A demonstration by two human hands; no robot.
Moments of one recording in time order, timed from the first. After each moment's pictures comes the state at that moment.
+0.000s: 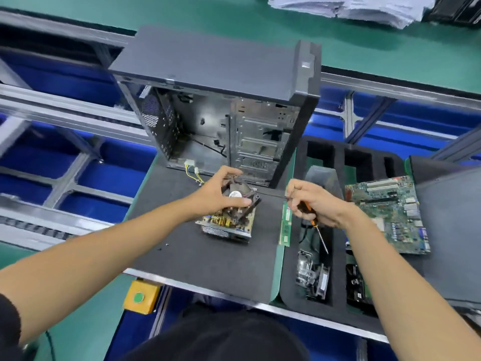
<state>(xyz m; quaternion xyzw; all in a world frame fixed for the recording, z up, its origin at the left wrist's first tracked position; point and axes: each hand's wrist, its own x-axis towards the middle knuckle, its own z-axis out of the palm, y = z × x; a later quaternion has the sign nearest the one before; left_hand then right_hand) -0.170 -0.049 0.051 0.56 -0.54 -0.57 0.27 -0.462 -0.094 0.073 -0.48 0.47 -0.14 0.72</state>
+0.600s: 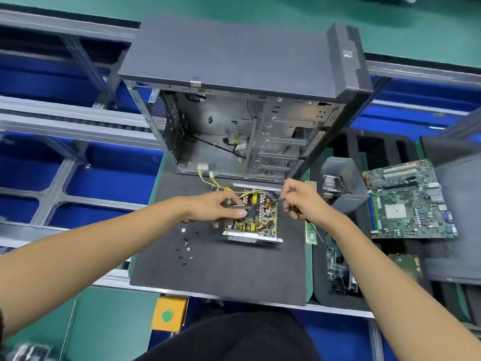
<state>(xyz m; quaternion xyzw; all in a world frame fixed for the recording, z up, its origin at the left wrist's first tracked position) -0.087 -0.077 0.023 0.50 -0.59 -0.63 0.01 -0.370 -0.087 0.029 -0.53 0.55 -0.19 0.62</state>
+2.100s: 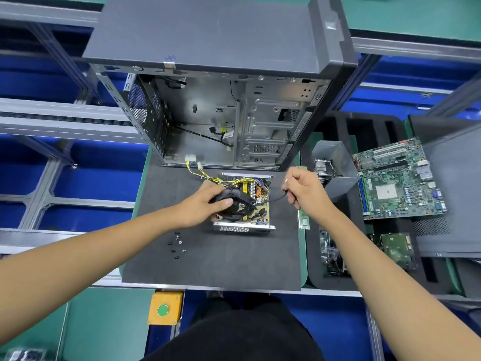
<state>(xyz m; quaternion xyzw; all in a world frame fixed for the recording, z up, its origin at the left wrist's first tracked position) -0.089 -0.052 -0.005 0.49 -0.64 -0.57 0.14 -0.382 -0.065 0.026 -0.54 0.59 -0.31 0.51</state>
